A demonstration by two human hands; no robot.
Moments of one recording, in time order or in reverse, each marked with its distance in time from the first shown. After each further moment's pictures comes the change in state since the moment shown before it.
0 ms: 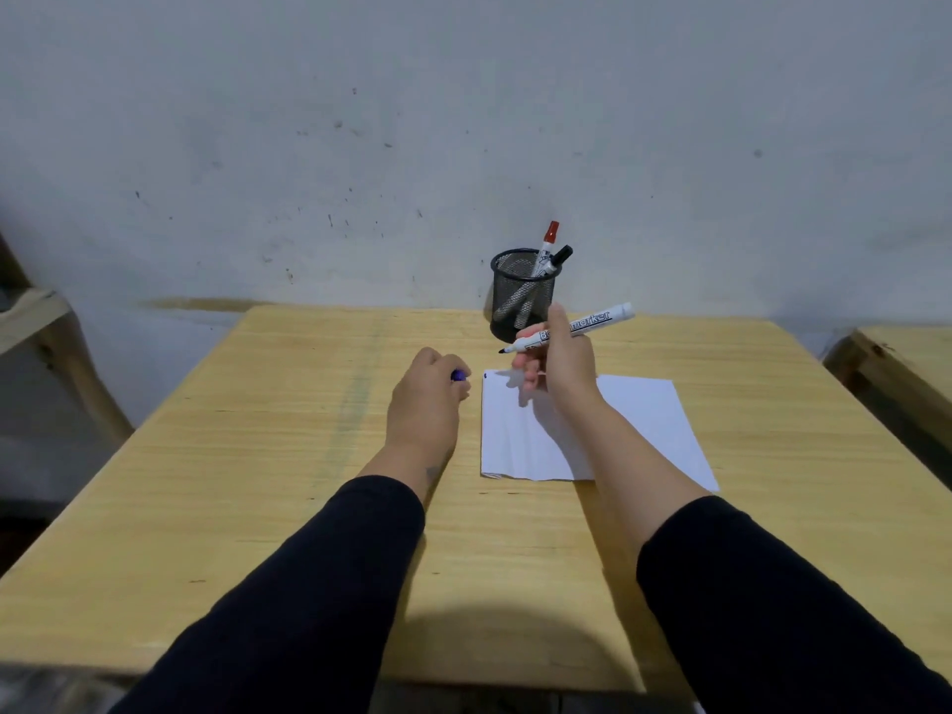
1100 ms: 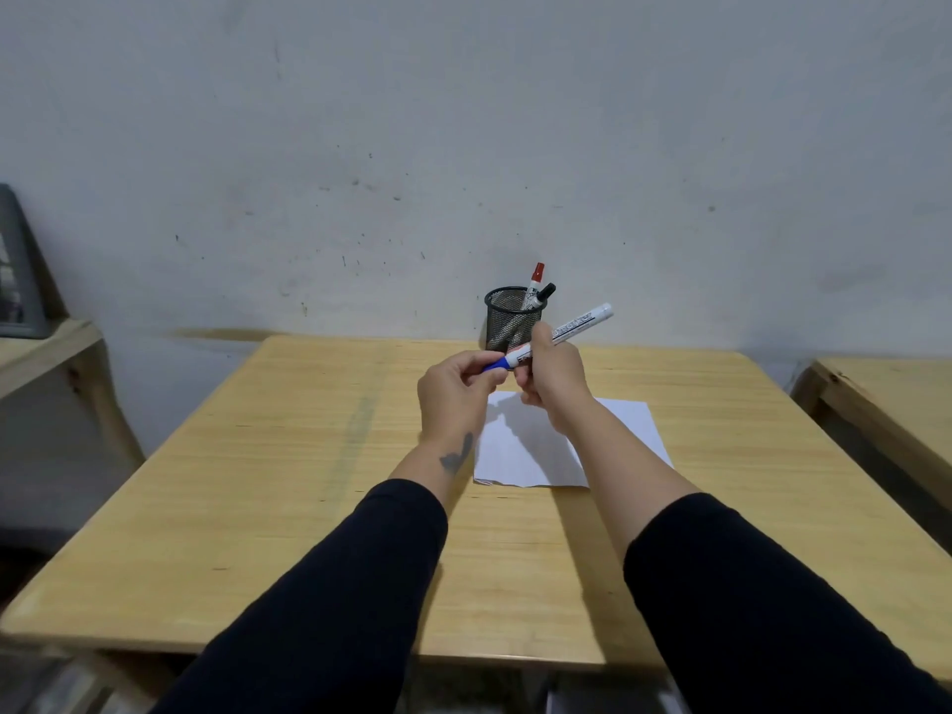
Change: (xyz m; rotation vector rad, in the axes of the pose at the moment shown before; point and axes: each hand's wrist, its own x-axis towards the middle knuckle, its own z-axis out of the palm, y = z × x) left_hand -0.015 0.062 -0.017 -0.754 0.086 -0.178; right_hand -0.029 -0.036 -0.002 -0.203 -0.004 0.017
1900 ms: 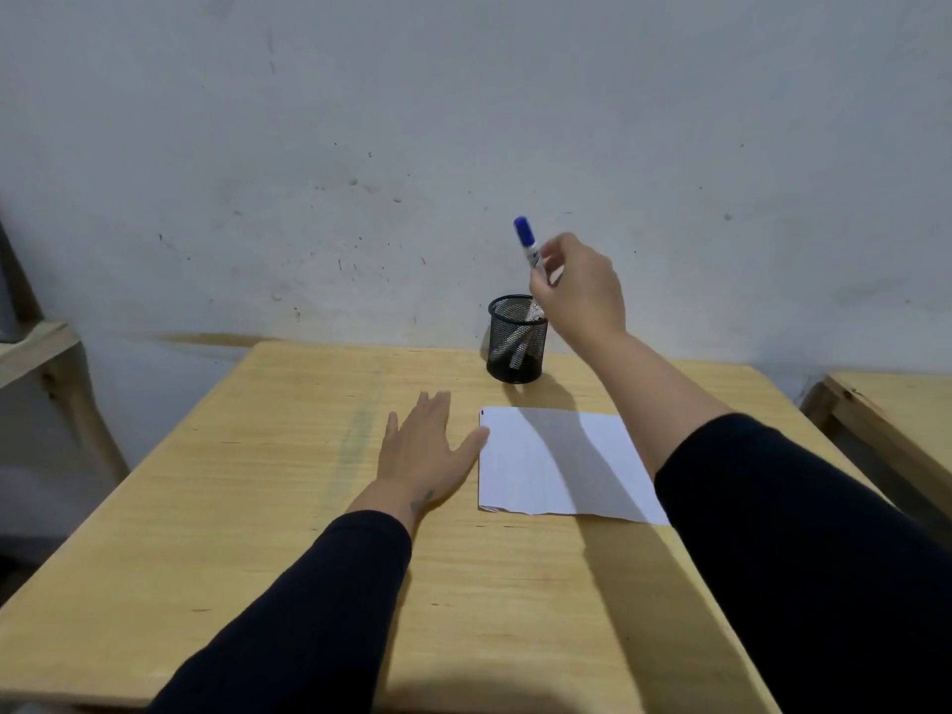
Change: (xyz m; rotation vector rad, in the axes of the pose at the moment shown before) left_hand 0.017 -0.058 -0.042 0.910 -0.341 0.017; right_hand 0.059 -0.061 -0.007 -0.710 0.260 -0.745
